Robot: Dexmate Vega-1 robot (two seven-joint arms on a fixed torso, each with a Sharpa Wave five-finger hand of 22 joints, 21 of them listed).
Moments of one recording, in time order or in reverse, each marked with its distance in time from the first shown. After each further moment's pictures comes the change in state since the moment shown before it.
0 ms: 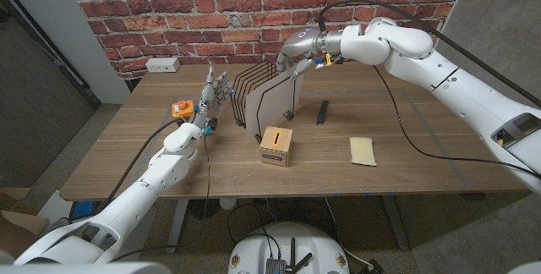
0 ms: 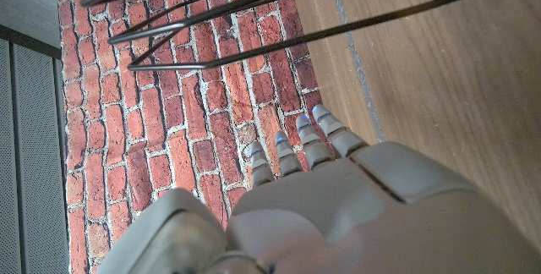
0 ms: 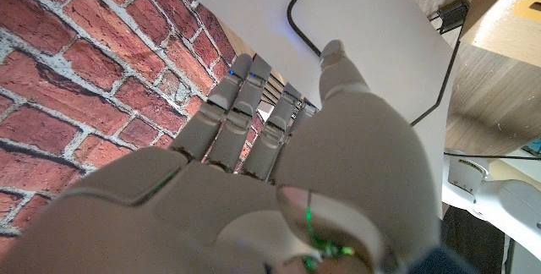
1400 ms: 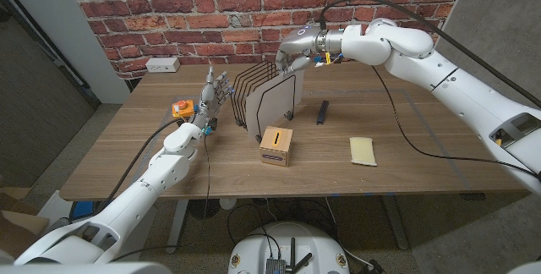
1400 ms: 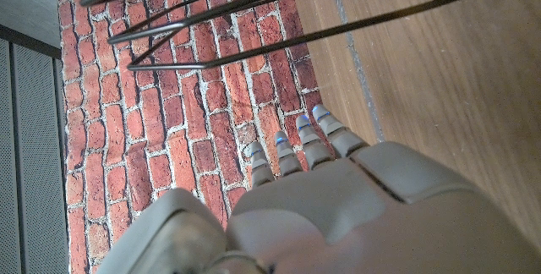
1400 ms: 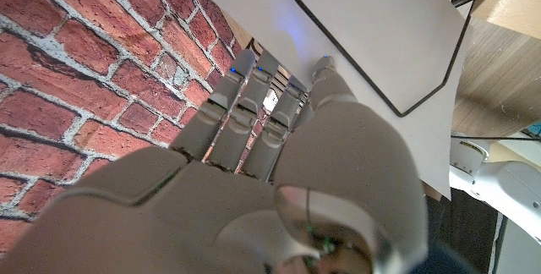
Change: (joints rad) left arm 0.000 0.000 0.000 0.000 0.000 0.000 0.000; left_hand 0.000 0.000 0.000 0.000 0.000 0.000 0.000 0.000 0.000 0.000 0.000 0.000 0.000 0.000 0.000 0.000 0.000 0.000 0.000 0.000 0.000; right arm -0.004 0.009 0.012 0.028 0.020 0.036 -0.066; right_hand -0.021 0.102 0.002 -0.004 -0.009 0.153 0.001 0.027 -0.022 0.155 0.003 0.015 0.058 0.126 -0.041 -0.026 0.050 0.031 -0.009 0.048 0.019
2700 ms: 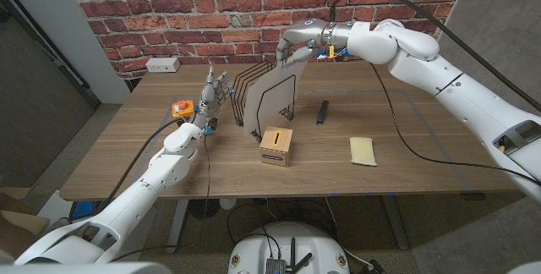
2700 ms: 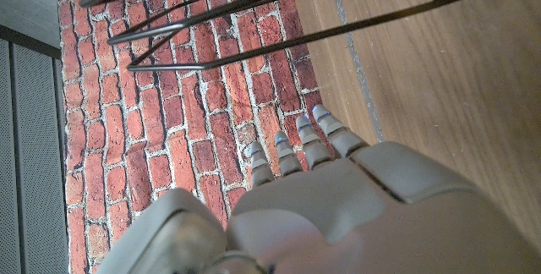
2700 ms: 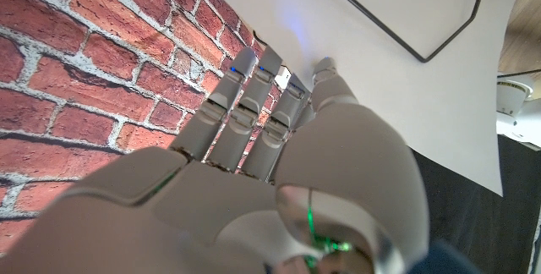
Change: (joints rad) left arm -0.001 -0.001 0.000 0.001 0.000 0.000 0.000; left_hand 0.000 0.000 0.000 0.000 0.000 0.000 0.000 0.000 0.000 0.000 0.000 0.000 0.000 0.000 0.000 0.000 0.000 0.000 0.000 0.000 0.000; right arm -0.062 -0.012 0.062 -0.046 0.136 -0.106 -0.027; right_hand -0.024 0.013 0.004 0.004 0.000 0.019 -0.002 -0.006 -0.004 0.016 -0.005 -0.009 0.028 0.030 -0.012 -0.026 0.019 0.002 -0.002 0.030 0.004
